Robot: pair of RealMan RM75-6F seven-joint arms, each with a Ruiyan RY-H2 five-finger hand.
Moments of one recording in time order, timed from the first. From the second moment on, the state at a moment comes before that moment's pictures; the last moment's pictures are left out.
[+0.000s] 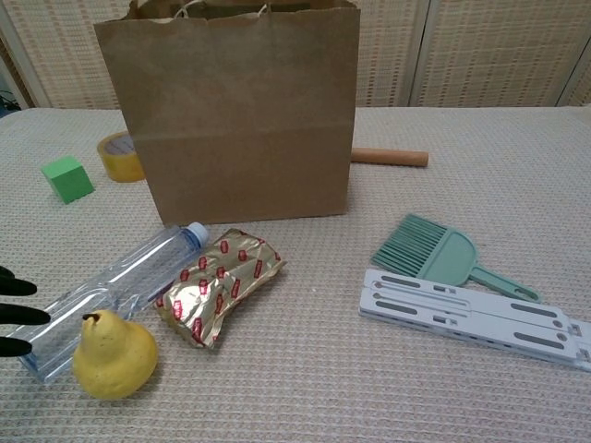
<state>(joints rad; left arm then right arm) -0.48 -1.10 0.26 -1.31 2.31 1.40 0.15 0.11 -0.81 -0.07 -2.13 -1.70 1.33 -0.08</state>
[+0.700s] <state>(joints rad) -0.63 -1.25 0.19 -1.47 2.19 1.11 0.18 0.11 -0.79 -0.07 -2.13 -1.69 1.33 -0.06</state>
